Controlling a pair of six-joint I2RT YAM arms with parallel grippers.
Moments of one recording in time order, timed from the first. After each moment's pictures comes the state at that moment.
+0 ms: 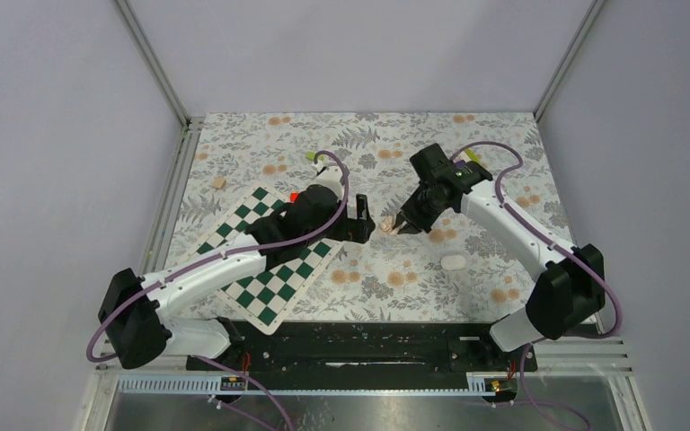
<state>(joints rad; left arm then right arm) -0.88 1.28 0.99 -0.25 -0.17 -0.55 0.52 1.49 1.29 -0.99 -0.11 1.20</state>
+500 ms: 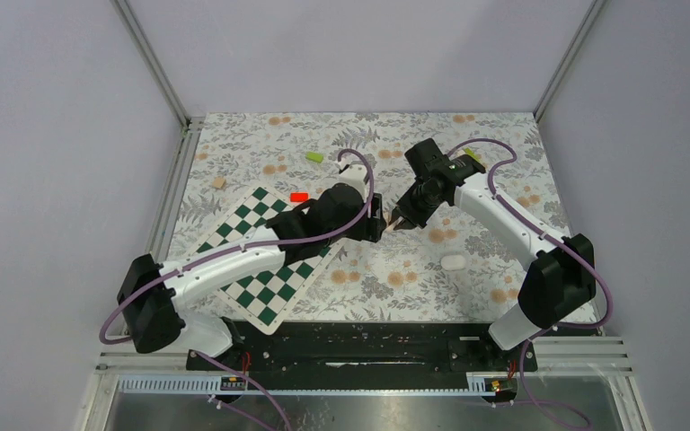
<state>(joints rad) -0.97 1.38 1.11 -0.29 -0.23 -0.56 0.52 1.57 1.37 -1.00 -0.12 1.23</state>
